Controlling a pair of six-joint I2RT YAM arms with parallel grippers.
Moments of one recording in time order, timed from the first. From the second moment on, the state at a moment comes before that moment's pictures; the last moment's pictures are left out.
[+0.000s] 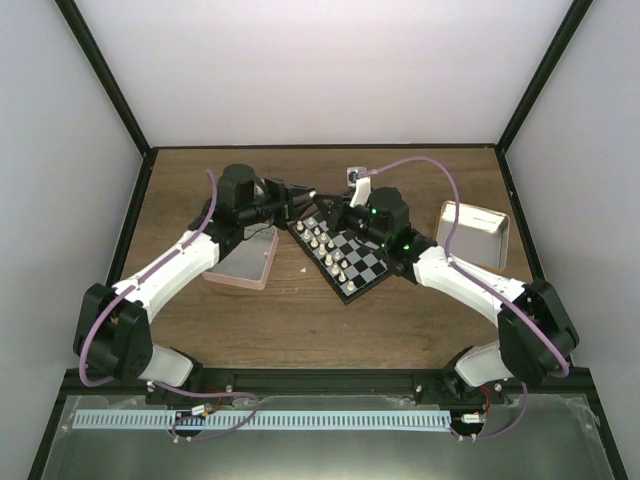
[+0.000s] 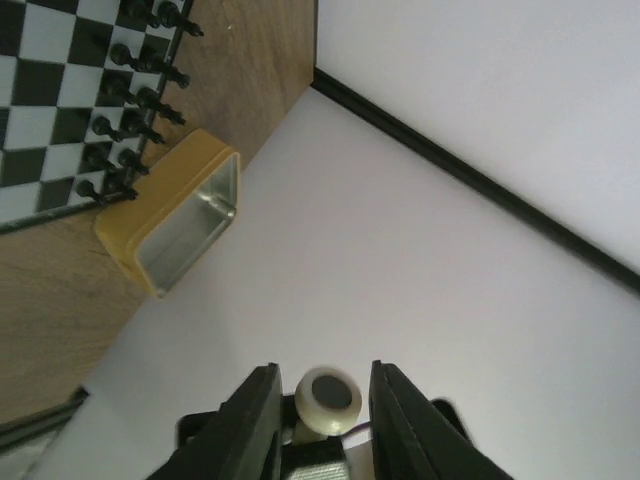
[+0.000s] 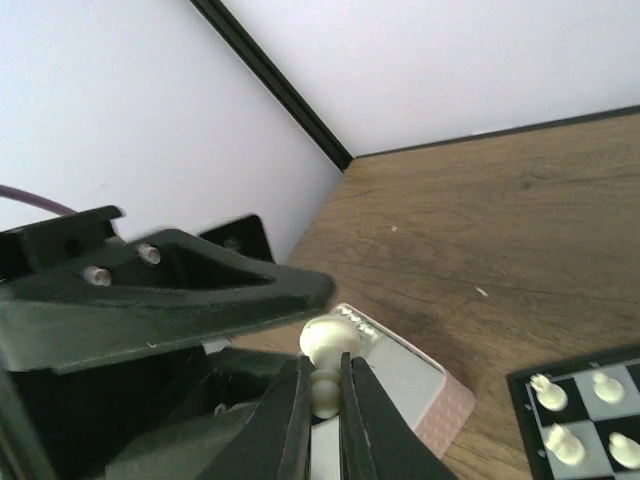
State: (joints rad) left arm -0.47 1.44 1.06 0.07 0.51 -1.94; right arm 0.66 1.41 0.93 0.36 -0.21 0.64
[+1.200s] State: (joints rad) left arm -0.23 1.39 1.12 -0.57 0.13 -0.67; right arm 0.63 1.73 1.22 -0.83 -0.10 0.51
